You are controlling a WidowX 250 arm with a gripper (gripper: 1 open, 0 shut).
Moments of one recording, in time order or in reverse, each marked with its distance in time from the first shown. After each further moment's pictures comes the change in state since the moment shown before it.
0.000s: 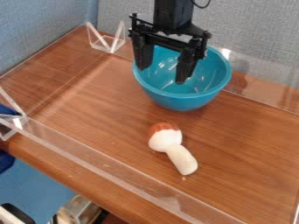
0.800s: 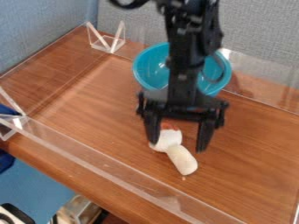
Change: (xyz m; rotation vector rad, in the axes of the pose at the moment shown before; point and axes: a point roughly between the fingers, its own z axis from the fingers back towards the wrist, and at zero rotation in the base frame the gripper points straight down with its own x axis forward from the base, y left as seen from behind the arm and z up) arm -0.045 -0.053 -0.065 -0.064 -0.007 0.395
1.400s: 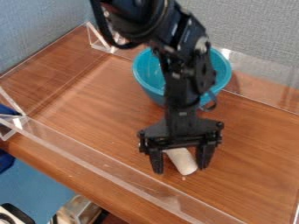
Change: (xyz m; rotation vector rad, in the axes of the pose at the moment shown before) arm 0.005 0.001 -0.039 -0.026 -0.054 0.294
